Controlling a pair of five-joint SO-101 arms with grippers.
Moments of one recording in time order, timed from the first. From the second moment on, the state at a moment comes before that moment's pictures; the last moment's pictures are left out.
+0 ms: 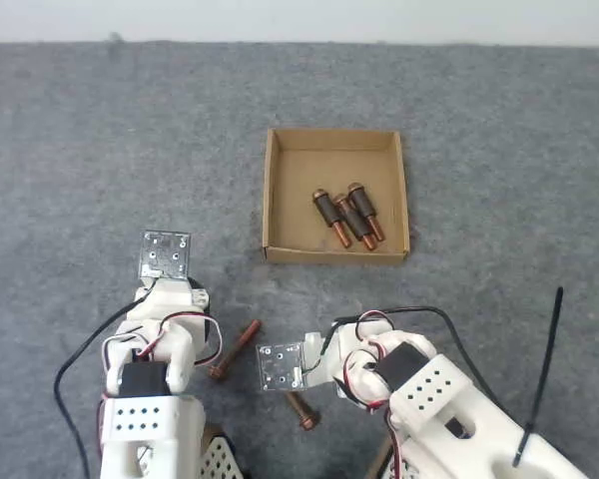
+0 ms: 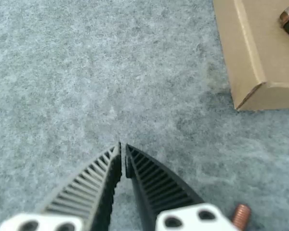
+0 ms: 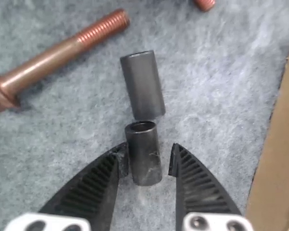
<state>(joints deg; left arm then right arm) -9.2 -82.1 96.2 46.3 -1.5 -44.9 -52.8 79.6 49.0 56.3</state>
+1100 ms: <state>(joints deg) -9.2 -82.1 96.2 46.3 -1.5 -36.8 -25.5 60.8 52.6 31.9</state>
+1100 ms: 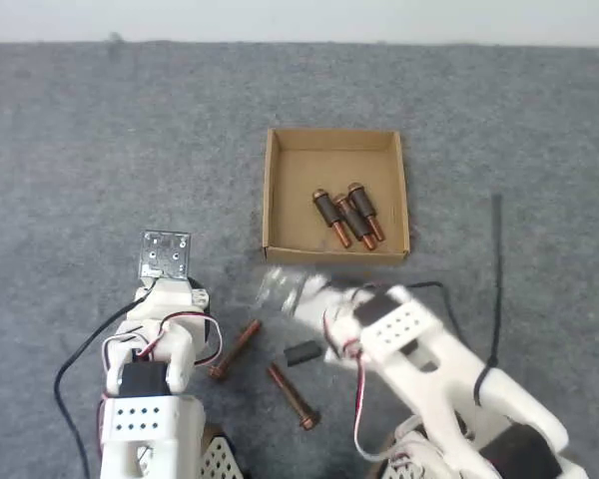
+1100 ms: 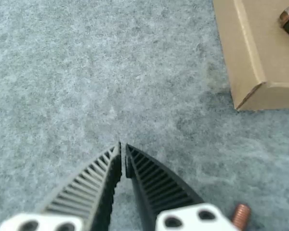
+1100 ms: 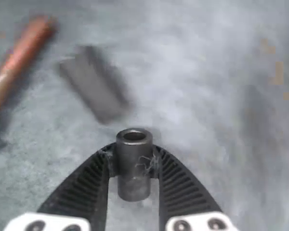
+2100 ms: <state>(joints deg) -4.1 -82.1 86.4 55.1 -1.5 4.3 -16.2 52.7 47.3 -4.6</state>
